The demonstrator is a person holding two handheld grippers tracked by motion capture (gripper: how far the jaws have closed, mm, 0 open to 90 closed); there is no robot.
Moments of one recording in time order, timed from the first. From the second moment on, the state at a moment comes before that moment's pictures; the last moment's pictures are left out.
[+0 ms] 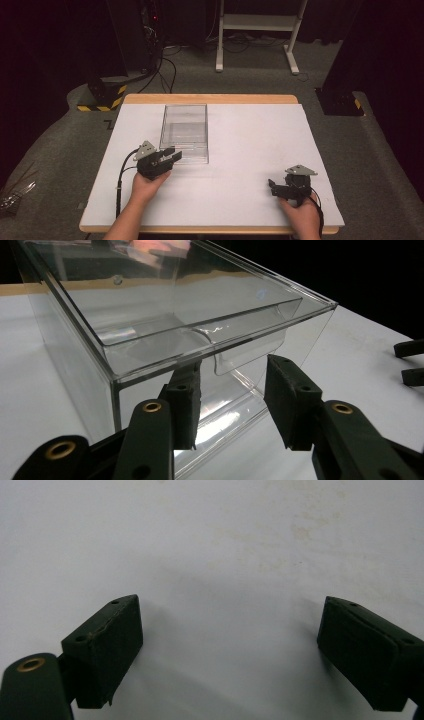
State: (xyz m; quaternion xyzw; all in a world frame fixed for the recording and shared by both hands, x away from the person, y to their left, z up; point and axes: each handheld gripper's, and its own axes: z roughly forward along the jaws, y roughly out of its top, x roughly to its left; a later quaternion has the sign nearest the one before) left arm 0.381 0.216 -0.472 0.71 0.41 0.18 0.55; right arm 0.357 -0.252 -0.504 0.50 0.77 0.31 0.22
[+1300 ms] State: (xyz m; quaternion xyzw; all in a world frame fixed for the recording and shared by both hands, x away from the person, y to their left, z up) left arm 0.386 0.226 -0.485 0.69 0.38 0.16 0.60; right arm 0.356 -0.252 -0.504 0.50 0.77 0.31 0.22
